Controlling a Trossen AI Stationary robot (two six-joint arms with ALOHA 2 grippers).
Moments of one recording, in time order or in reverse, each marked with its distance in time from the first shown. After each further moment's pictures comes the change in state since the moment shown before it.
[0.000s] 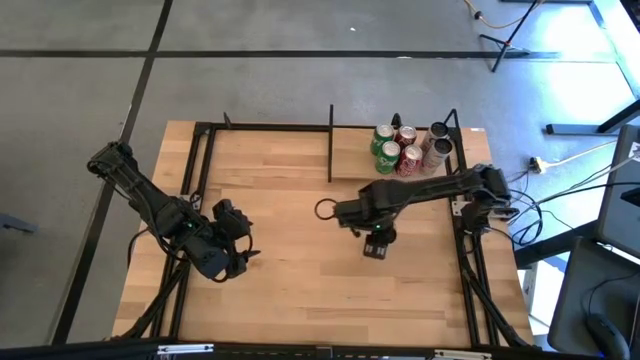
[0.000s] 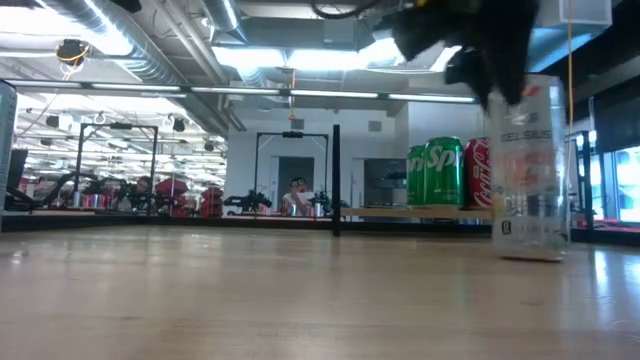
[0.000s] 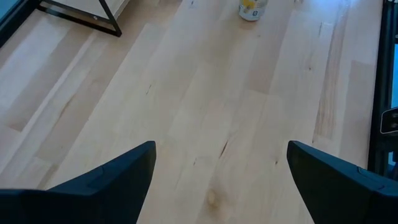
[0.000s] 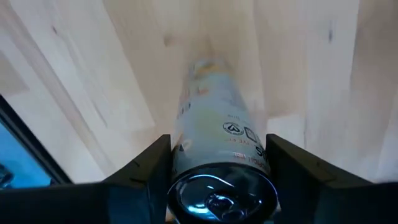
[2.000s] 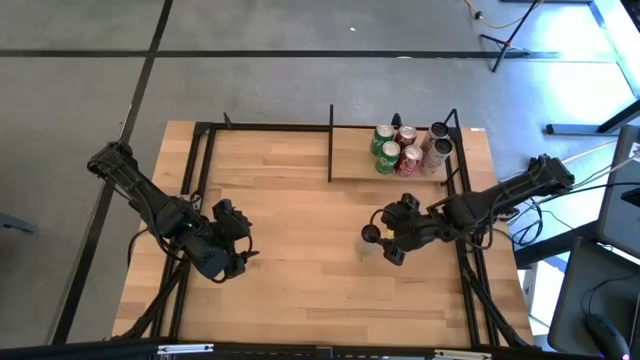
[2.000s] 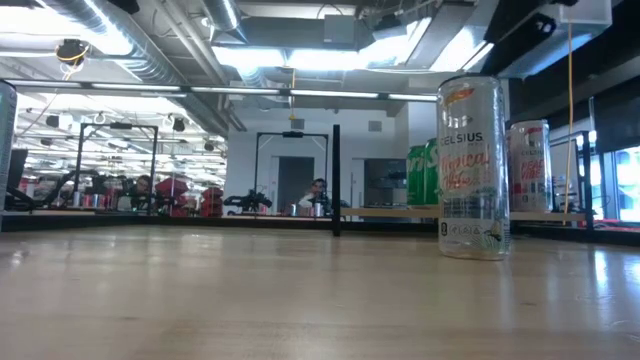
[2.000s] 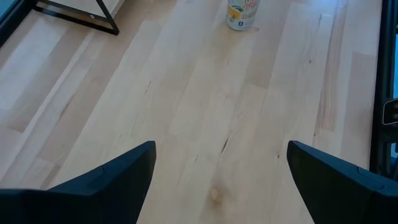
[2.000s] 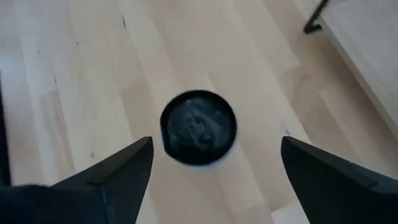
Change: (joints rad) left arm 0.000 0.000 0.000 -0.008 0.015 0.023; right arm 0.263 -0.556 -0.505 0.584 0.519 0.343
